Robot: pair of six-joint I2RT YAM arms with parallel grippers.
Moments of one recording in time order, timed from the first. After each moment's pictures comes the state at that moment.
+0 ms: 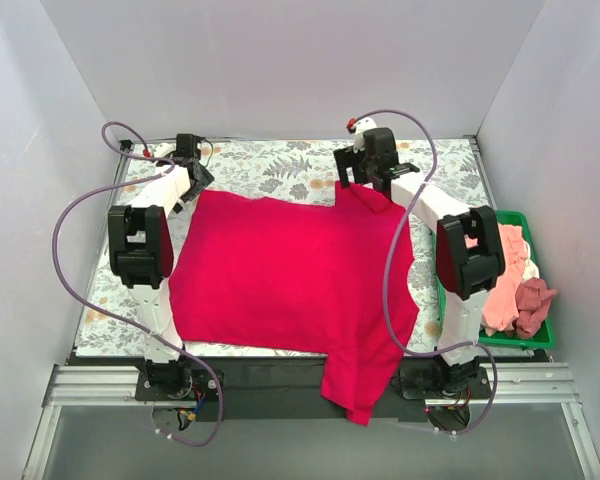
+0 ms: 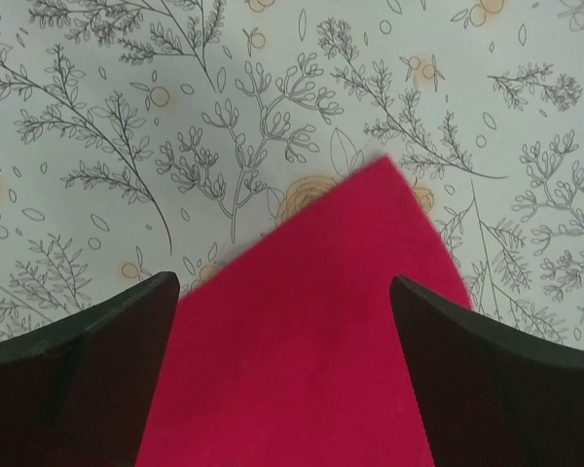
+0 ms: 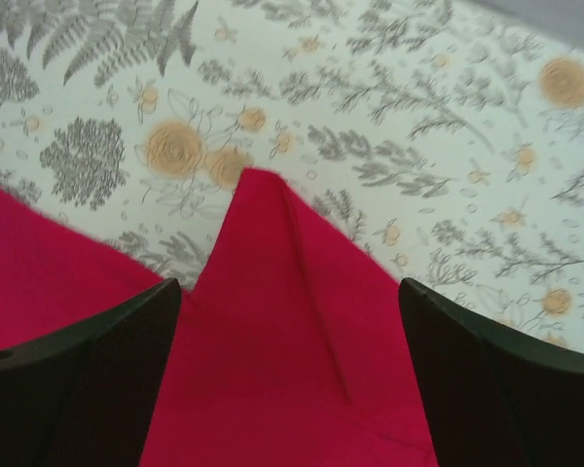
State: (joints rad) left arm -0.06 2.05 1.64 -0.58 -0.46 -0.81; right arm 0.38 1.94 1.53 -0.14 0.05 -0.05
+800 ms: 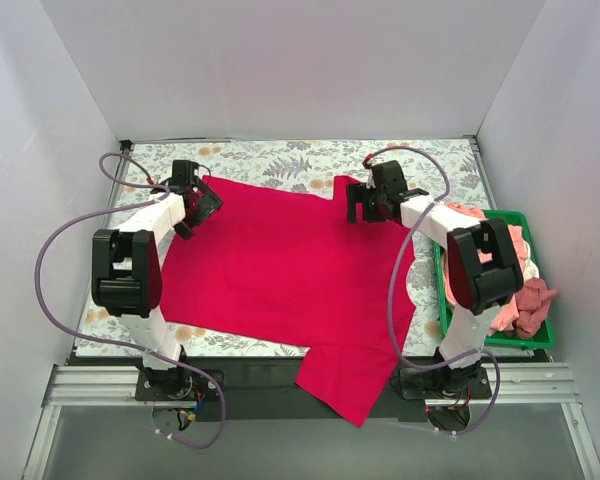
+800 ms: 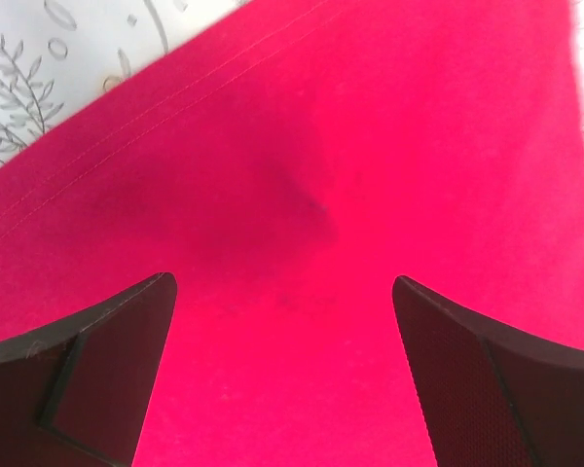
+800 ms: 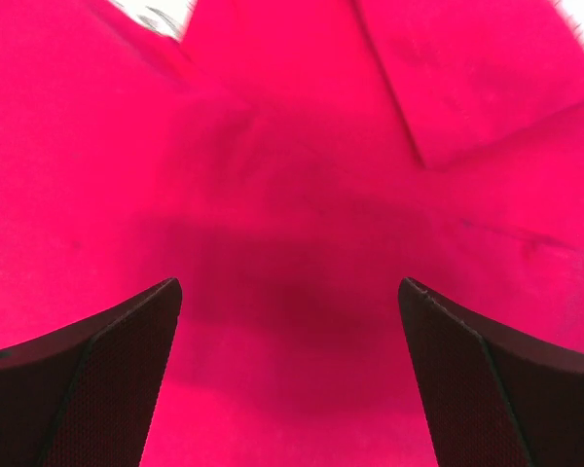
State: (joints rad) left arm -0.06 1.79 1.25 -0.48 -0.20 -0.84; right arm 0.36 1.80 1.21 -0.23 -0.03 0.20
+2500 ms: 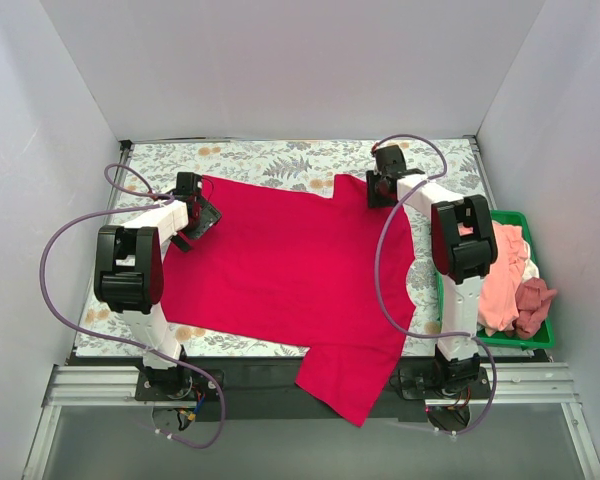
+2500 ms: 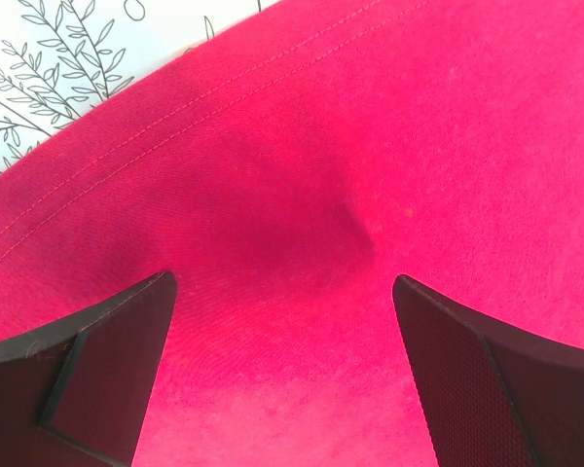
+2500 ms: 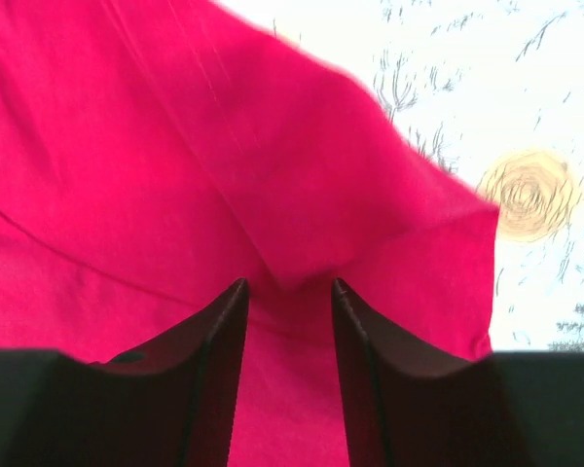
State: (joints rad) left arm -0.06 1.83 1.16 -0.45 -0.27 -0.87; right arm 0.28 2.11 1.53 -0.36 0.07 0.16
